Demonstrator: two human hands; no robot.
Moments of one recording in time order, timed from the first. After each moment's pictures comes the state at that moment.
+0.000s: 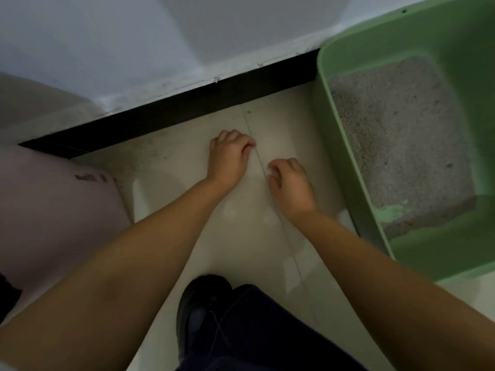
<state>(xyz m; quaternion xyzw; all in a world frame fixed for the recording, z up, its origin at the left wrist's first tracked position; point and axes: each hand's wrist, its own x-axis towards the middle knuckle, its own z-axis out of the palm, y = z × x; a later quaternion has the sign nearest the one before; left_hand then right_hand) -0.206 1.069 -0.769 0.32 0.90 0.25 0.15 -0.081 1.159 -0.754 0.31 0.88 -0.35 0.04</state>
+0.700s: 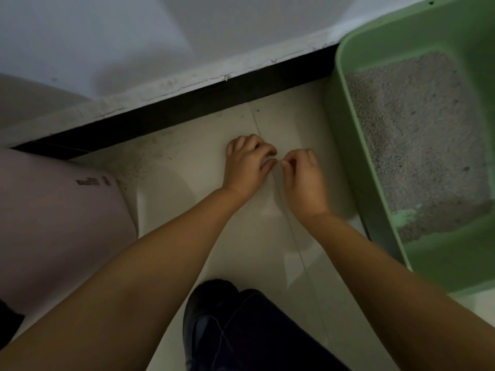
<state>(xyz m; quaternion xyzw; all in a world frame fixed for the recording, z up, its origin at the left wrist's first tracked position) -0.192 1.073 -0.784 0.38 0.88 0.25 0.12 -0.095 1.158 -0.742 0.34 0.87 -0.35 -0.05</state>
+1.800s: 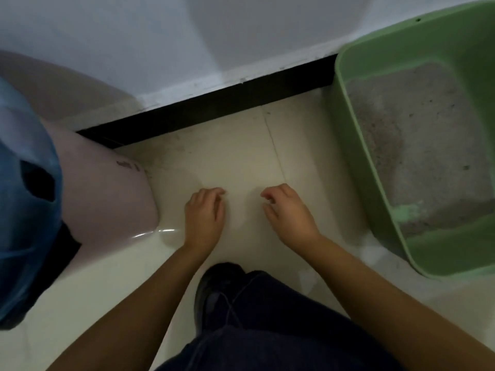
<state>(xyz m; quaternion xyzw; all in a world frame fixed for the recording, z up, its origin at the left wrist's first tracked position) -0.135 0.938 -0.758 0.21 0.93 0.26 0.13 -0.049 1.107 -0.725 0.21 0.89 -0.39 0.08</state>
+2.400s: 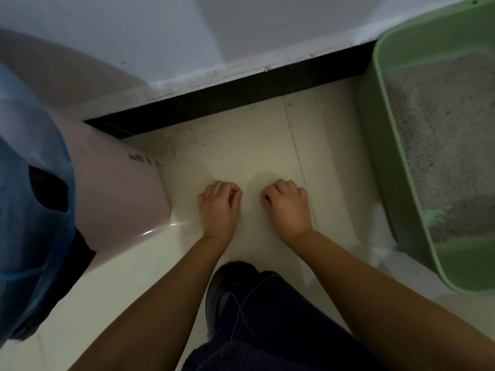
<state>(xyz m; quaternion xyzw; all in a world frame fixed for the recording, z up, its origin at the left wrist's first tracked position) -0.144 0.945 -0.782 0.17 0.95 0.24 0.12 -0.078 1.079 -0.763 0.18 0.96 -0.21 0.08</state>
